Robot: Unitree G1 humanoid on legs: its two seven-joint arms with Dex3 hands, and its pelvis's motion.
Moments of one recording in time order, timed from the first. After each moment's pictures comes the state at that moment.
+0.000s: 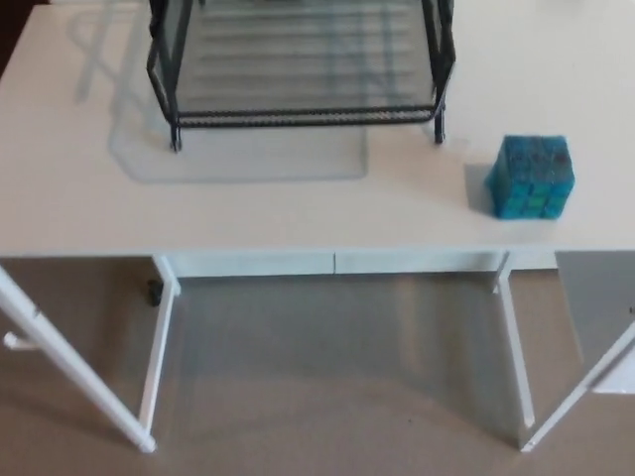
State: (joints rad) left_arm 0.18 0.61 0.31 1.21 -0.12 0.05 -0.24; right_arm 0.13 -0.81 -0.21 1.09 -0.03 -0.09 0.34
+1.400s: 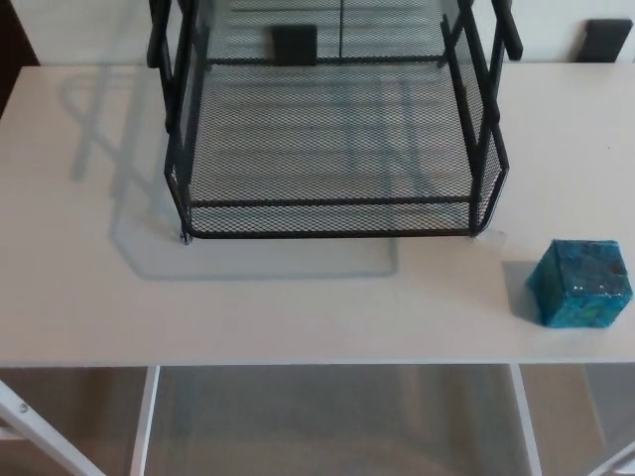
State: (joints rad) left_arm 0.20 0.64 0.36 1.16 -0.14 0.04 -0.24; right_arm 0.14 -0.79 -0.21 1.11 -0.03 -0.11 0.32
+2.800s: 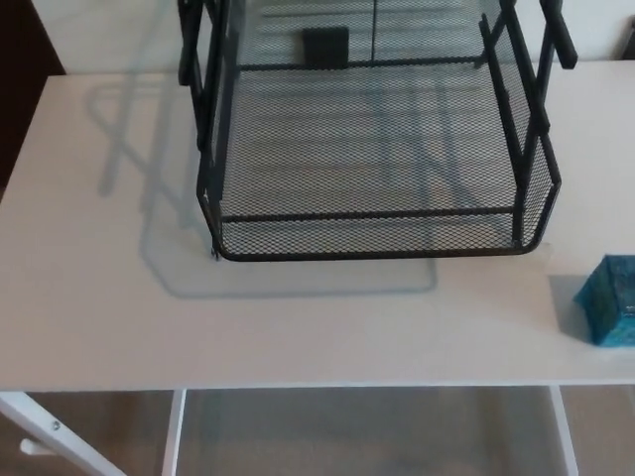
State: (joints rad) left_arm 0.21 0.61 0.50 1.10 -0.24 0.04 -0.32; right_arm -0.08 -0.94 -0.52 0.67 0.09 -0.03 0.25
